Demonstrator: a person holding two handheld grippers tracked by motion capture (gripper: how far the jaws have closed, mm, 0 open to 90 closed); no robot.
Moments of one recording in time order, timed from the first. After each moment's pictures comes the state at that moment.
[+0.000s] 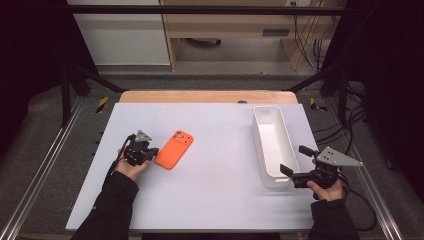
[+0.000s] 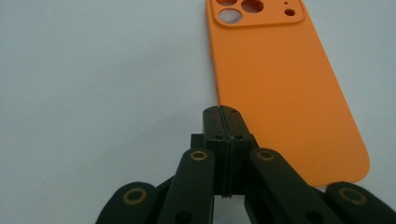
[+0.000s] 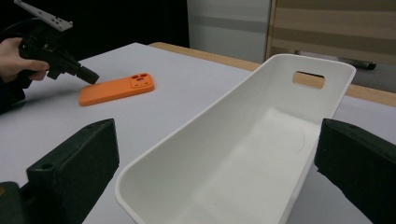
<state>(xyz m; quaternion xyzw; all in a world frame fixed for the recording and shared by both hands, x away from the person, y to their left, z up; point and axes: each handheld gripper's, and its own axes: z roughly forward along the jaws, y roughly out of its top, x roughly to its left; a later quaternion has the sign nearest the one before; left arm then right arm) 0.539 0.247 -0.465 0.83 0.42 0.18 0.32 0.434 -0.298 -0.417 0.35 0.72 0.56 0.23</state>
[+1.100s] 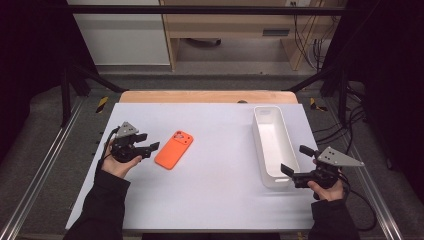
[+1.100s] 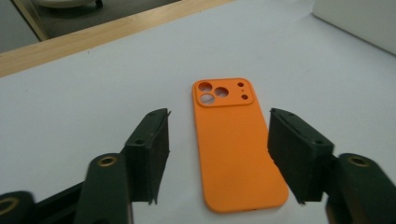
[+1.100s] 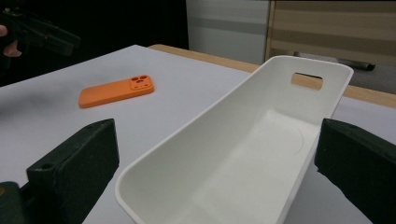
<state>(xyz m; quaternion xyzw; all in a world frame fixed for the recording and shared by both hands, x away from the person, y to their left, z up) 0.511 0.256 -0.401 0.79 0.39 0.21 0.43 0.433 -0.299 -0.416 0.35 0.71 0.56 0.23</state>
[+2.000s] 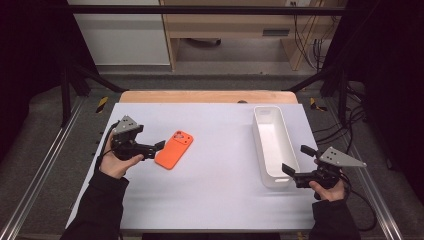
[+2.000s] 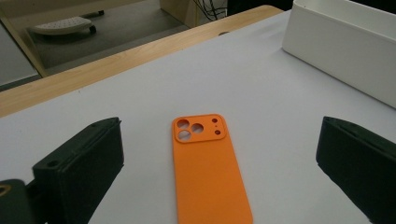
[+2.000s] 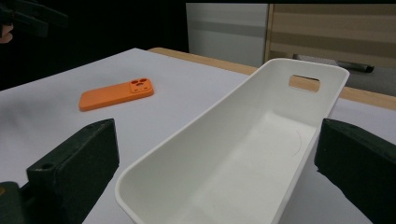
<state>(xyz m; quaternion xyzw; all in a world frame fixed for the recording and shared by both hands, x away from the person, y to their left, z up) 0.505 0.240 -0.370 0.78 0.38 0.21 0.45 0.433 -0.302 -0.415 0.35 0.71 0.57 0.23</state>
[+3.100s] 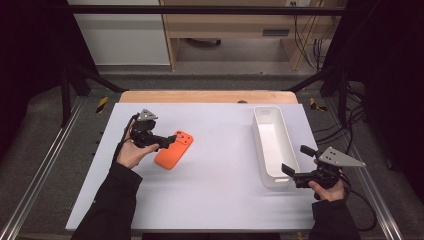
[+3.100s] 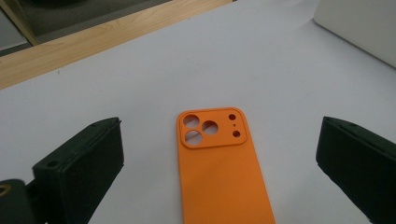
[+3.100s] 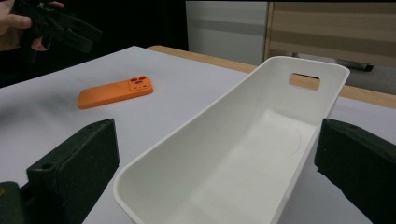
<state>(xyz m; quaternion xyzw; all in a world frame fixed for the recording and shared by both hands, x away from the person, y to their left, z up) 0.559 0.213 -0.398 0.81 0.40 0.18 0.40 0.433 -0.301 -0.416 0.35 0.71 0.56 0.23</state>
